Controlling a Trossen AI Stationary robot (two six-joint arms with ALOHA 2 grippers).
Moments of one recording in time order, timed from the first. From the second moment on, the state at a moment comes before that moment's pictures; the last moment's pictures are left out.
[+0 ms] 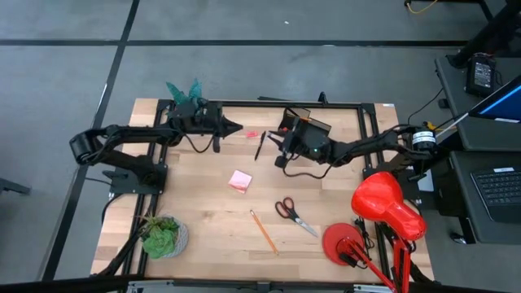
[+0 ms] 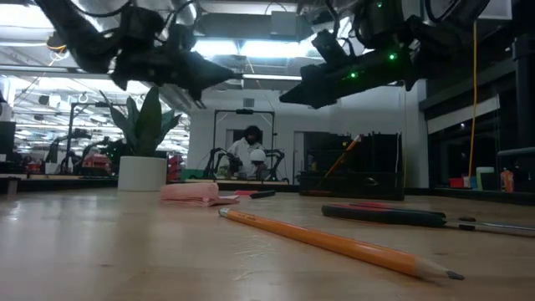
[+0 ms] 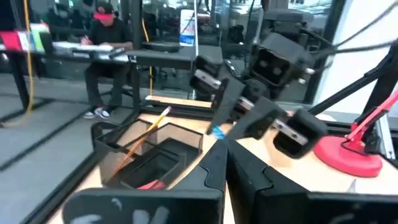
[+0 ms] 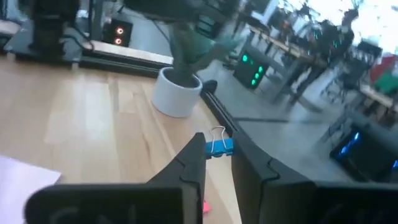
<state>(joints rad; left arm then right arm) 0.61 1.27 0.47 0.78 0.54 -0.08 -0.15 1.61 0.69 0.78 0.33 -0.28</state>
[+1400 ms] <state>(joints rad) 0.61 1.14 0.27 0.76 0.54 0.34 -0.31 1.64 1.22 -0.51 0.33 0.37</state>
